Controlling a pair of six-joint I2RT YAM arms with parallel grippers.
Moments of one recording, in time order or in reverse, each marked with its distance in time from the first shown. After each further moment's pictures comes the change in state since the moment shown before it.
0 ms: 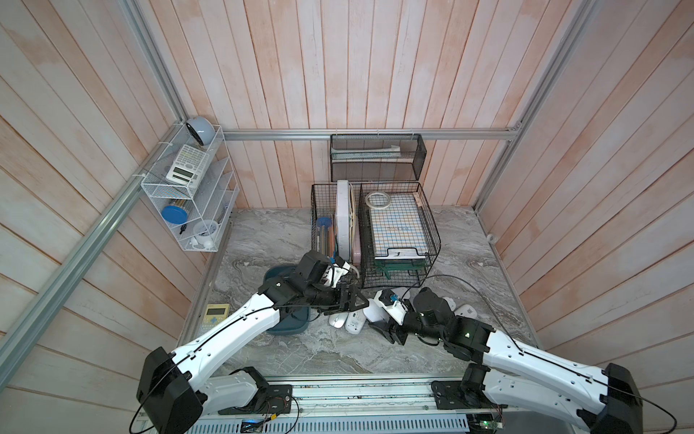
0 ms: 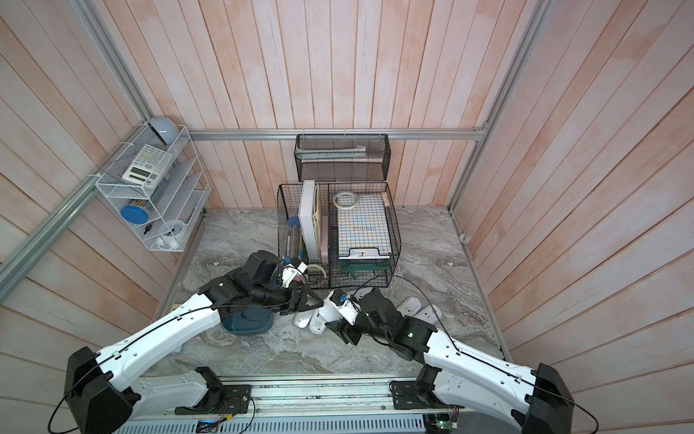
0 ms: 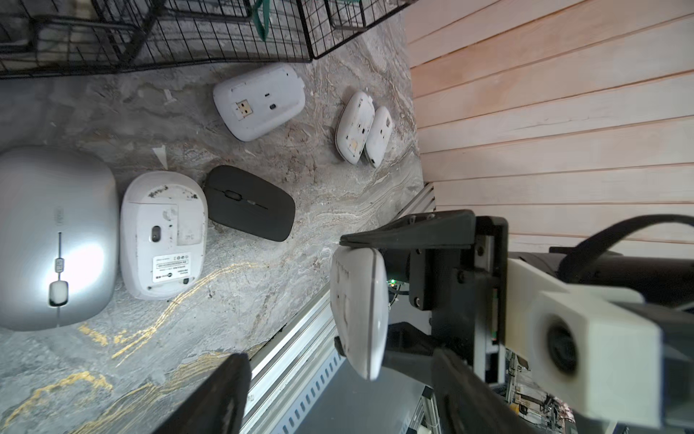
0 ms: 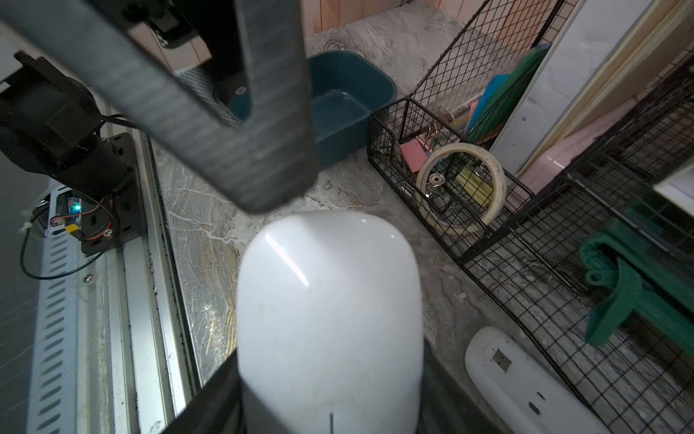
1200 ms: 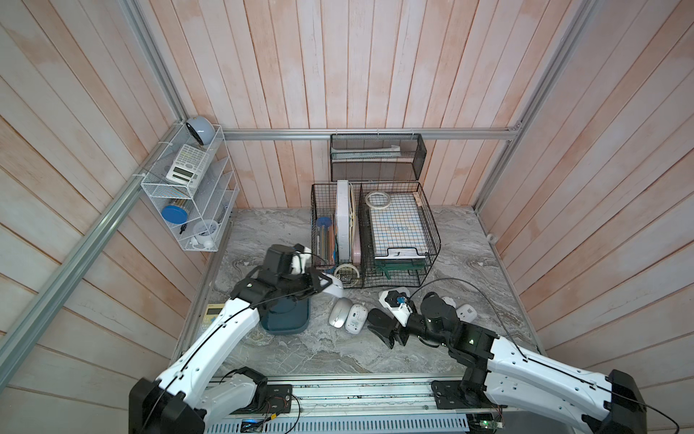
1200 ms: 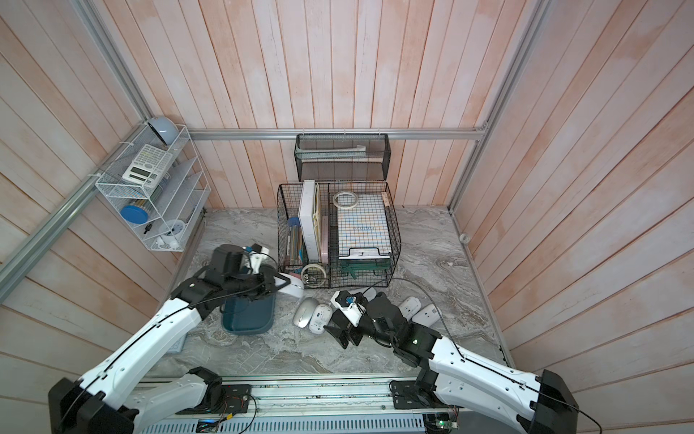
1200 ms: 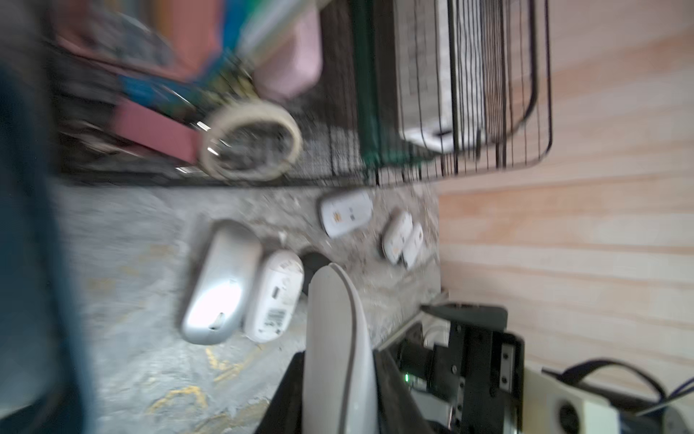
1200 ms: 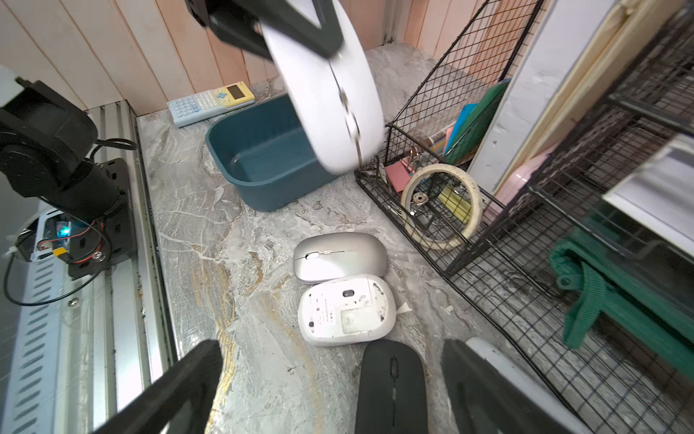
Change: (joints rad) left arm 0.414 -0.183 -0.076 -0.029 -0.102 -0.016; right arm 0.006 -0.095 -0.101 0.110 0.073 0.029
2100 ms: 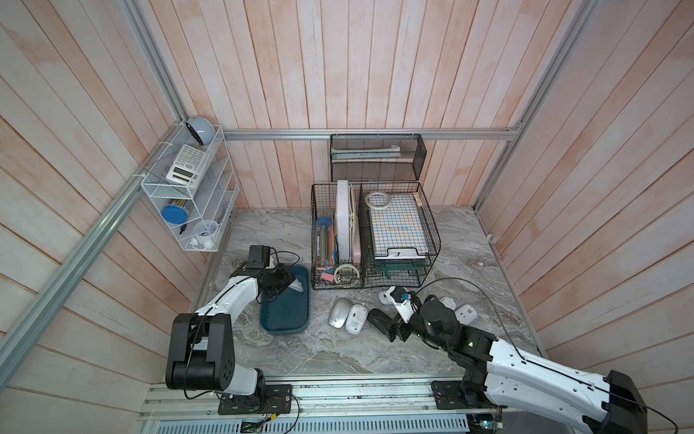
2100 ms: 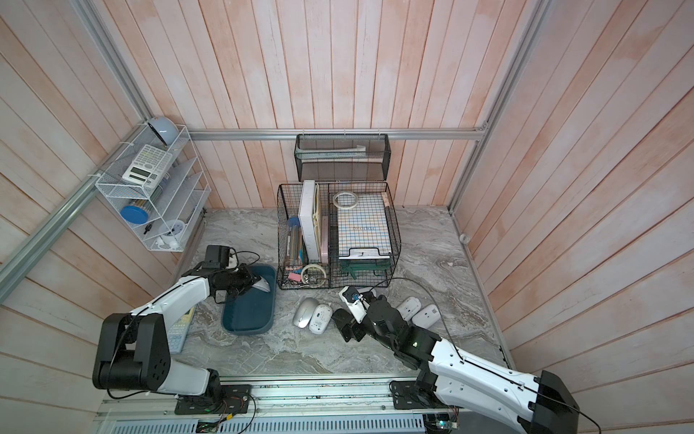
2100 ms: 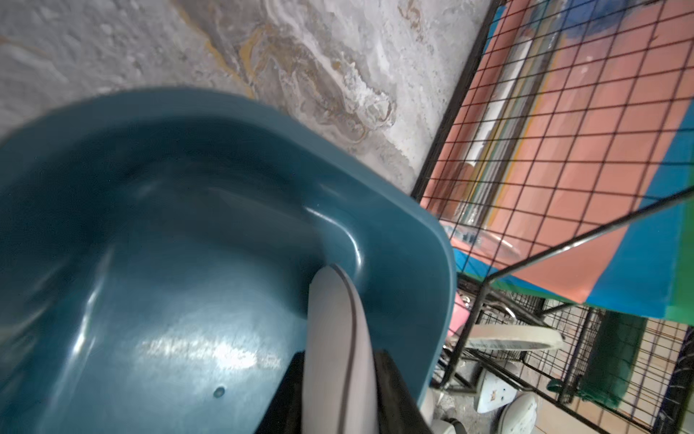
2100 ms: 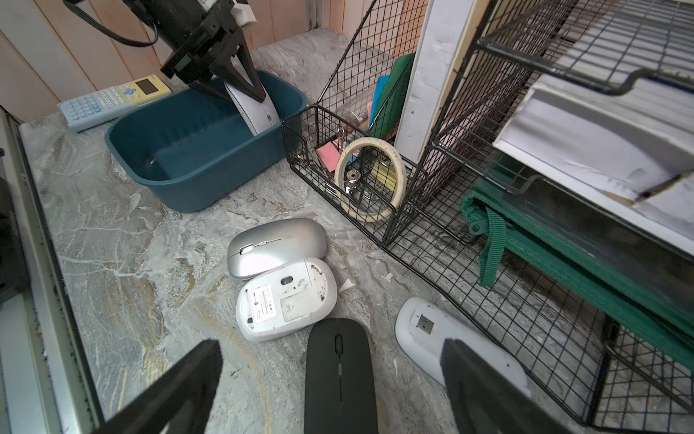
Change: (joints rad) left arm 0.274 0.435 -0.065 0.208 -0.132 0.033; right arm 0.000 0.021 -0.027 0.000 0.202 0.048
